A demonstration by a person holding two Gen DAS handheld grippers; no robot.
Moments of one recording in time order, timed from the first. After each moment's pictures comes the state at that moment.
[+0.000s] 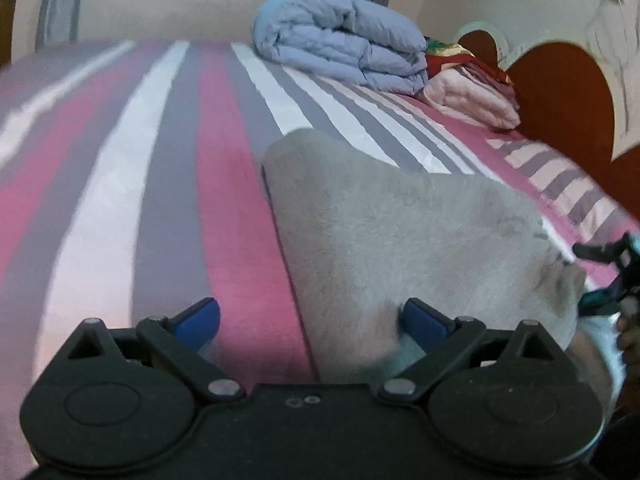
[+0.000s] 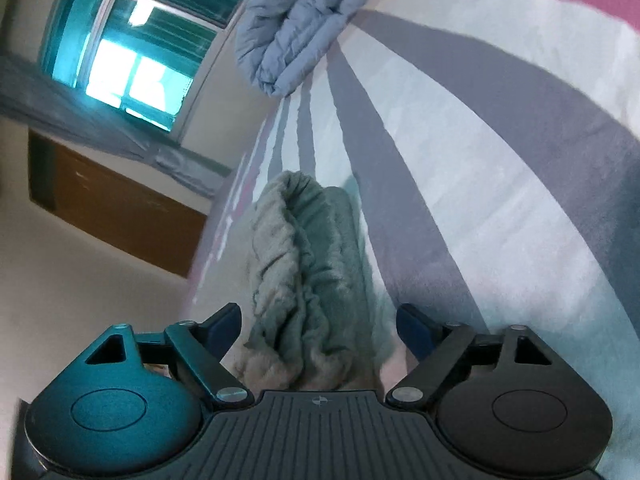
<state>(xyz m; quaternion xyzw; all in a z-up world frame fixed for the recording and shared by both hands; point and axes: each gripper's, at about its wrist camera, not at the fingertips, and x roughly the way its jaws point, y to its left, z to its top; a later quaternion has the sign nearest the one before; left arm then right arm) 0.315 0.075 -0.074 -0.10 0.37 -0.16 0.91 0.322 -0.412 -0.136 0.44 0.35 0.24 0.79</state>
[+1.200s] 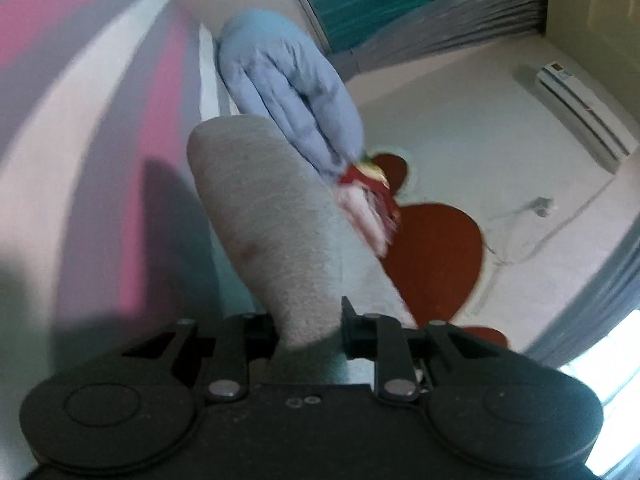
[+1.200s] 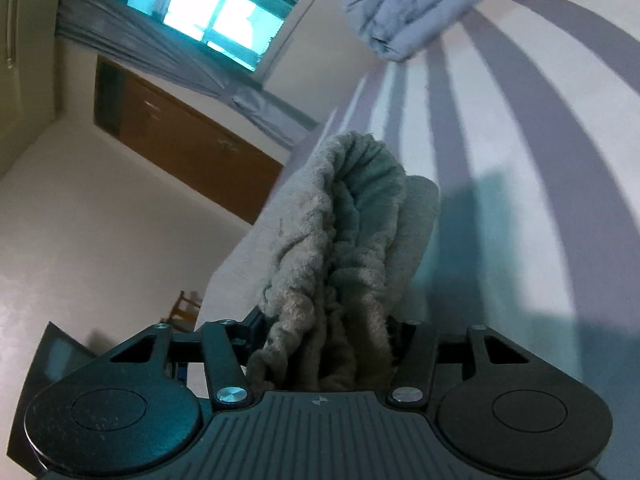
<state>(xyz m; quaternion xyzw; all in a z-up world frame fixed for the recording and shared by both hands) 0.484 0.168 -0.083 -0.41 0.30 -0.32 0.80 0.464 -0.319 -0.081 0.36 0.34 0.39 0.78</state>
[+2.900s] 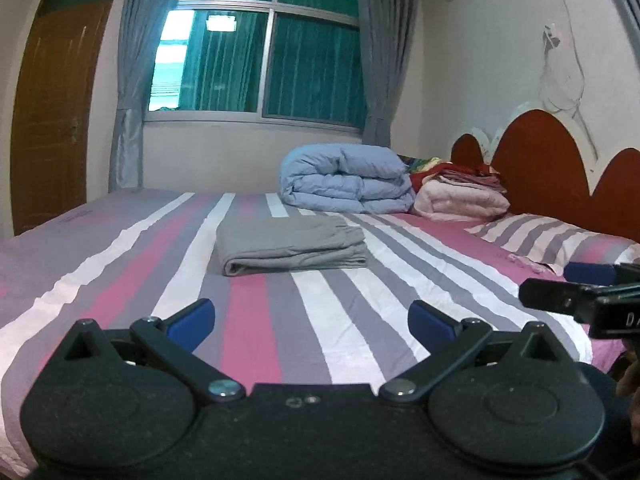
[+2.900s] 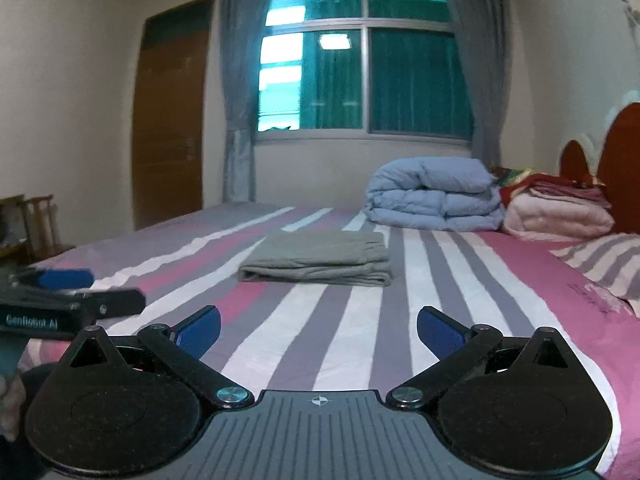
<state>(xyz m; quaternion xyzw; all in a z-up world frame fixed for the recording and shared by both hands) 0.032 0.023 -0.007 -0.03 0.14 -0.06 0.99 0.032 -0.212 -0.063 0.00 0.09 0.19 0.98</state>
